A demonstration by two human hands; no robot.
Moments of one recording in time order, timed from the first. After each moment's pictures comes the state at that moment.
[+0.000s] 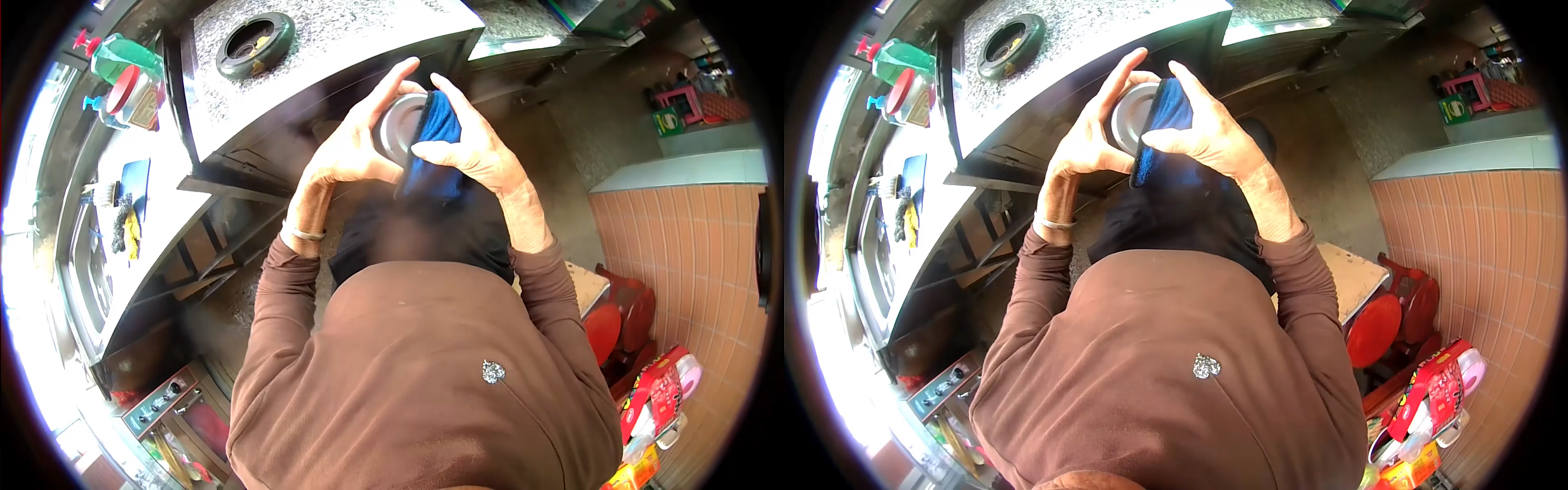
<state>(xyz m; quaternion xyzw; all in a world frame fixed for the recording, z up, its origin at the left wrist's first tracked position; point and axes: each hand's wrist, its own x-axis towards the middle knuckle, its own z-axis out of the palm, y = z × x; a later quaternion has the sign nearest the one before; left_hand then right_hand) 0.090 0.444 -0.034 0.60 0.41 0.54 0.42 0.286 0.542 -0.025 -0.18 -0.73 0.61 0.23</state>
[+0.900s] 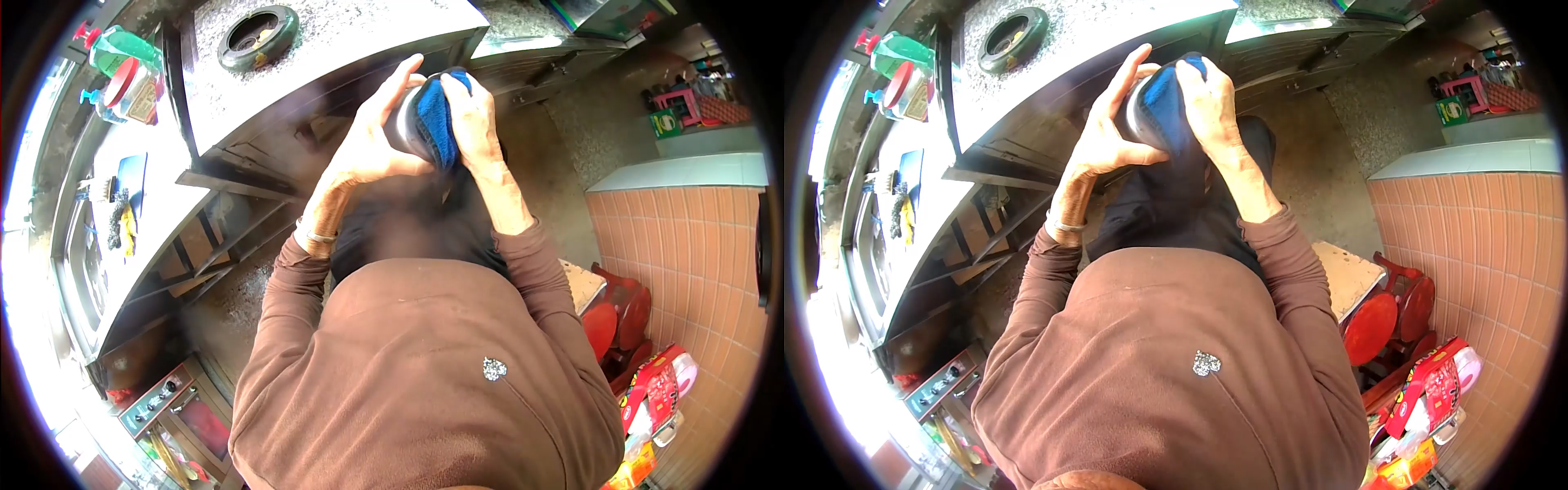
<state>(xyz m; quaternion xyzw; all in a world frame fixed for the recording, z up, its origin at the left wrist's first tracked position) 0.110 0.442 -0.040 0.58 0.47 0.59 0.32 0.247 0.555 -0.052 -0.34 -0.67 0.53 0.38</state>
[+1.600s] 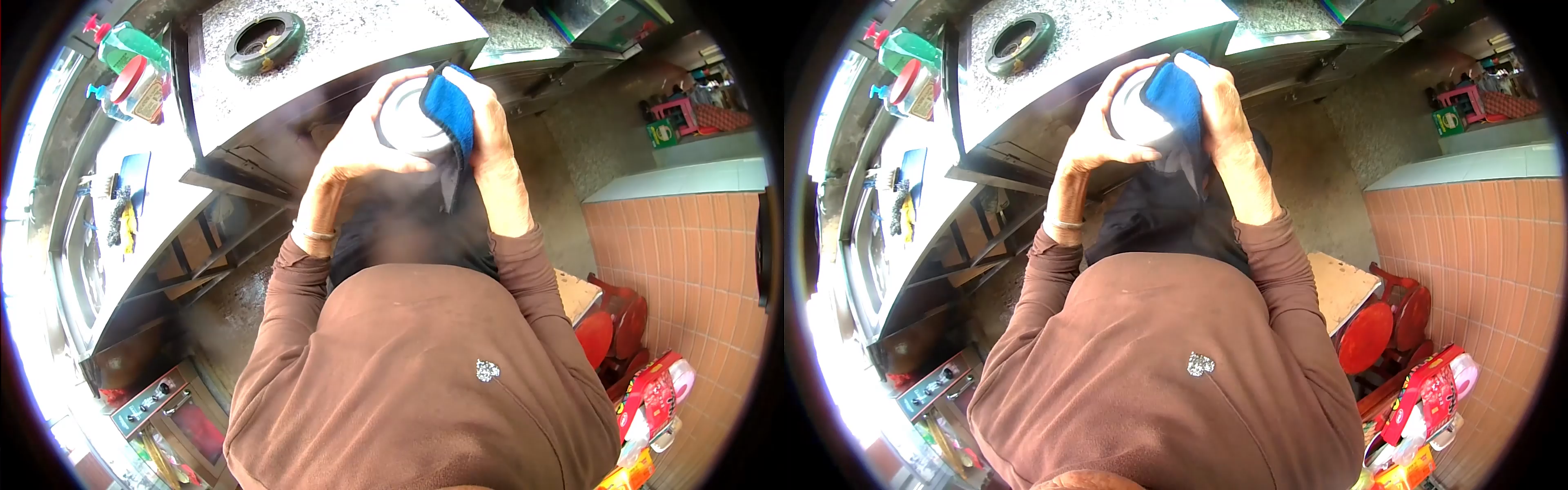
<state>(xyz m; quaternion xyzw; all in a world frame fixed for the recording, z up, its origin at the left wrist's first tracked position) 0.092 0.453 -0.039 0.61 0.39 0.60 0.33 0.251 0.570 -0.032 -0.22 -0.72 0.54 0.38</state>
